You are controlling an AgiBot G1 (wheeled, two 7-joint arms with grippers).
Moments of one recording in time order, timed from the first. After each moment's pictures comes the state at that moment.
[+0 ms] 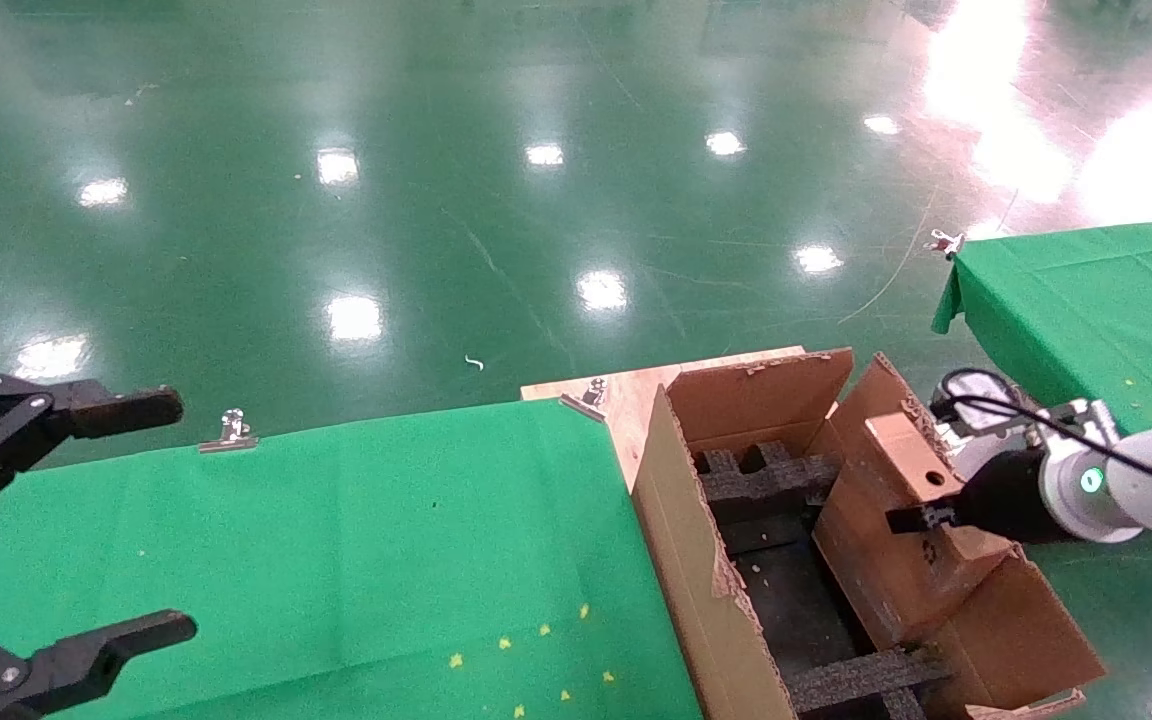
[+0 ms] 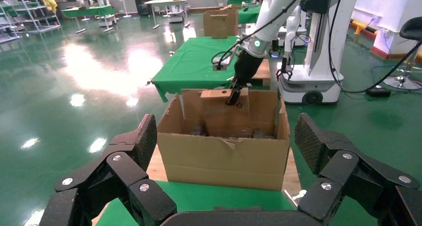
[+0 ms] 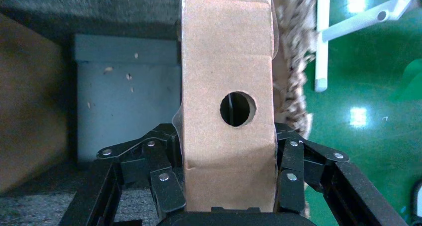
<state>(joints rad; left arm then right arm) -1.08 0.60 0.32 -1.27 0.70 1.48 -0.17 1.78 -0.37 -1.67 1.32 -1.90 -0.86 1.80</state>
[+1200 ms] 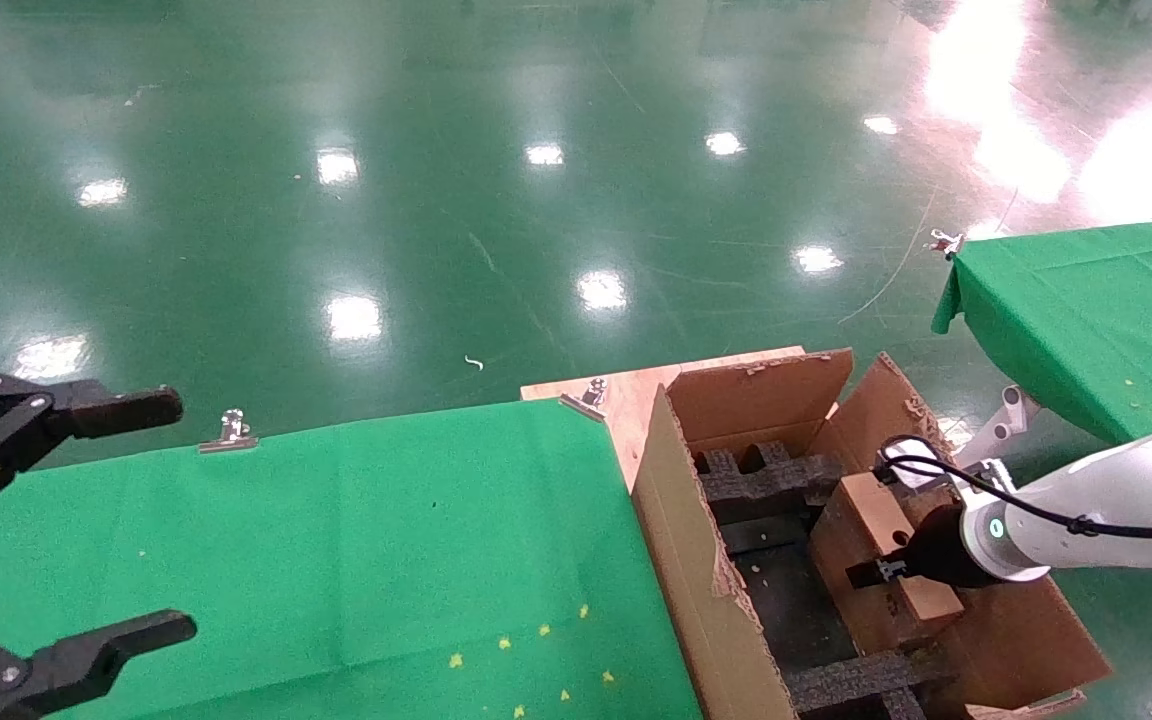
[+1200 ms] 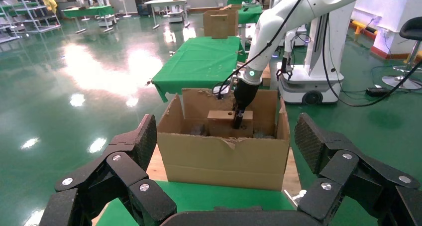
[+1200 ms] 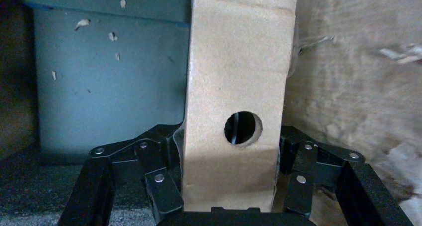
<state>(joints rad) -1.08 0.60 0.32 -1.27 0.70 1.48 -0.17 1.58 -0.59 -1.72 0.98 -1.75 -0.73 1.63</state>
